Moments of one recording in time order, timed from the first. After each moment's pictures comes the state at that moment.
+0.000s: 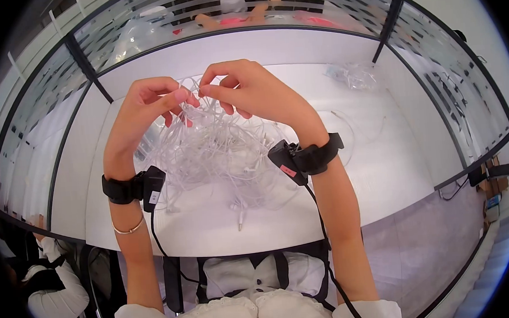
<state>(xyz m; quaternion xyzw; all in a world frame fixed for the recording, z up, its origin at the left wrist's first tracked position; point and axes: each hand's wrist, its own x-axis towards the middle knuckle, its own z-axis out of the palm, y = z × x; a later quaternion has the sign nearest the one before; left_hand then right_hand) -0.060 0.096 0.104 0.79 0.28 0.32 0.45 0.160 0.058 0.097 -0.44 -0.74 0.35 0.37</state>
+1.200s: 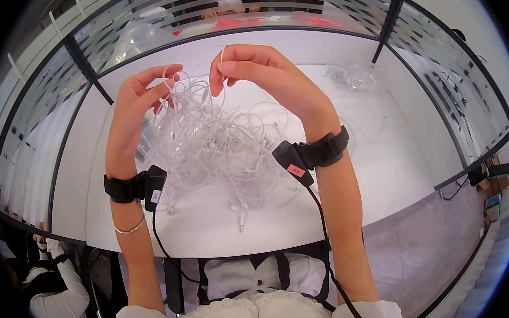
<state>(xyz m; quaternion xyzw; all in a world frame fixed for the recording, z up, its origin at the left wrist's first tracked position) -0.062 0.108 0.100 0.74 0.32 0.43 0.40 0.187 0.068 0.099 -0.21 -0.77 0.39 0.47</state>
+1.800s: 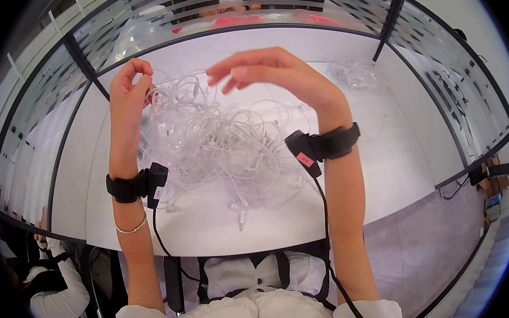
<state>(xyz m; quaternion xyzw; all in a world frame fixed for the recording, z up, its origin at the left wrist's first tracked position) -0.061 0.119 0.090 0.66 0.32 0.57 0.36 0.206 0.067 0.101 -0.28 -0.80 0.36 0.39</state>
